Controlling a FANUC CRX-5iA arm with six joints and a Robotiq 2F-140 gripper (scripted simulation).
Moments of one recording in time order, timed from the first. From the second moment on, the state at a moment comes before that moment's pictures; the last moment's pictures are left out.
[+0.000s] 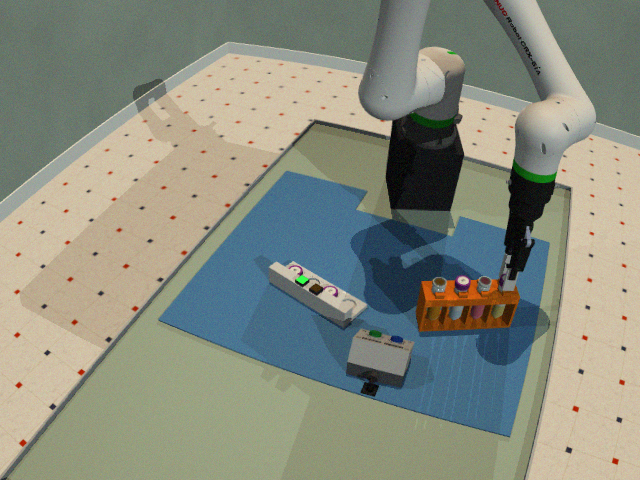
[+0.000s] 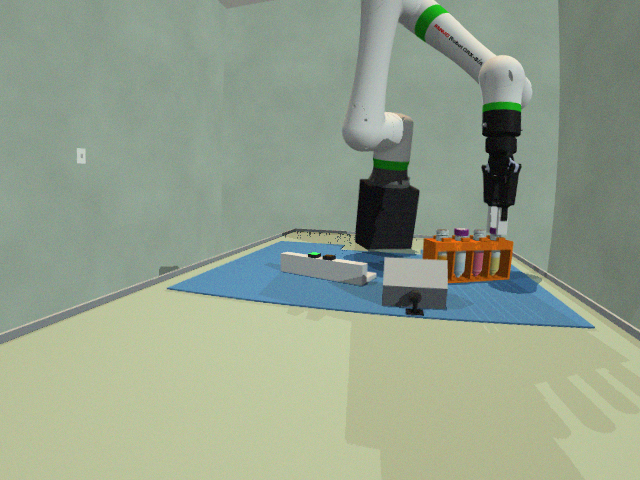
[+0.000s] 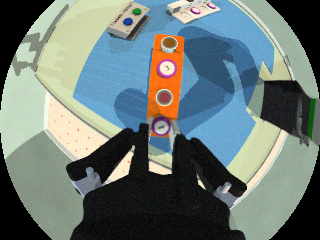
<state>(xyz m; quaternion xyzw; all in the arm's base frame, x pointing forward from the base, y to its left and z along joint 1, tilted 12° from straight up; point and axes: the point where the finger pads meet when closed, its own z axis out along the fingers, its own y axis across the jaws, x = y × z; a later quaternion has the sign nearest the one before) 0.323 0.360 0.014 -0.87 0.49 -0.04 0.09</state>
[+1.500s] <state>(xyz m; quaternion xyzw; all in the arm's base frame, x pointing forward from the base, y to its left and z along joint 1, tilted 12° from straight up) 0.323 0.360 0.014 -0.91 0.41 -0.07 0.09</state>
